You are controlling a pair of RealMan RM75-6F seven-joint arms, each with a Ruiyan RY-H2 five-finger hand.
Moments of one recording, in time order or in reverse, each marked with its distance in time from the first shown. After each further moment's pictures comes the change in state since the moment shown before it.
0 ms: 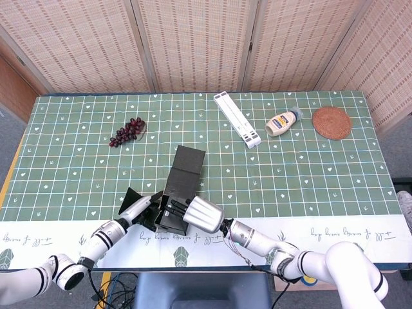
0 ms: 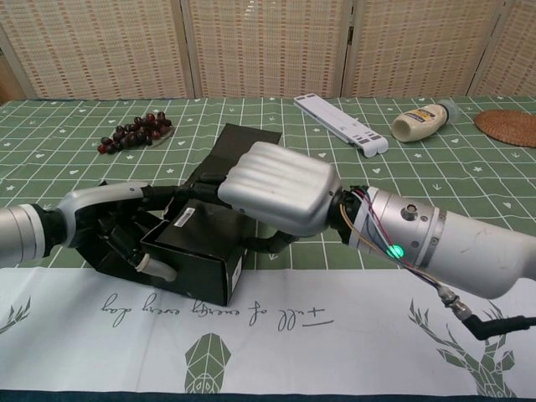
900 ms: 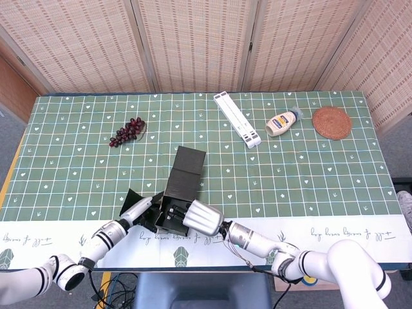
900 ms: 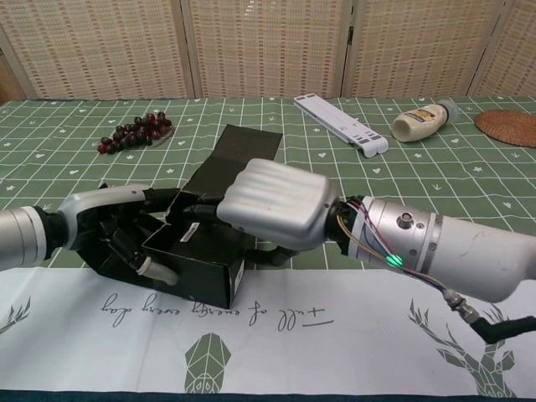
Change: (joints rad) left arm -0.003 -0.003 0.004 -0.005 -0.003 0.000 0.005; right arm 0.012 0.025 -0.013 -0.054 0.013 -0.074 -0.046
